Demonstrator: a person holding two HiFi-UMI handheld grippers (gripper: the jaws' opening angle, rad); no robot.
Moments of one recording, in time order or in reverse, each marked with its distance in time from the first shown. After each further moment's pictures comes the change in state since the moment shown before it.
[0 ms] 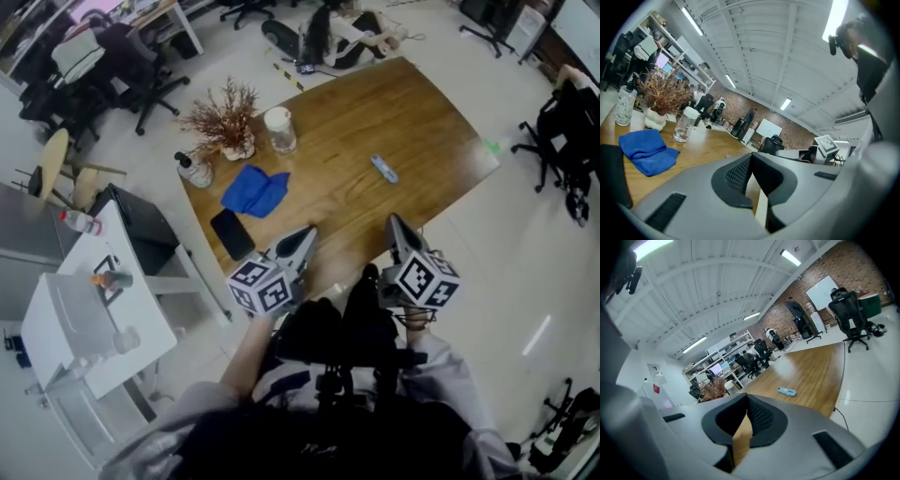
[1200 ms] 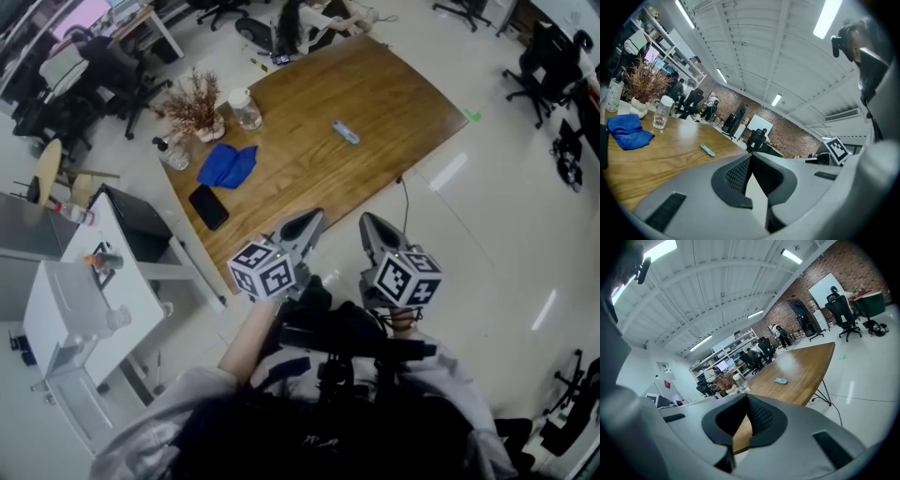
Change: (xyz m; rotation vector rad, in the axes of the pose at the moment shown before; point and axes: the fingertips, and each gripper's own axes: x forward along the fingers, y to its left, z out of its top) left arm 0.018 -0.128 -0.046 0.017 0.048 -0.098; right arm -0.120 -0.002 -0.036 -0.016 0.039 0.050
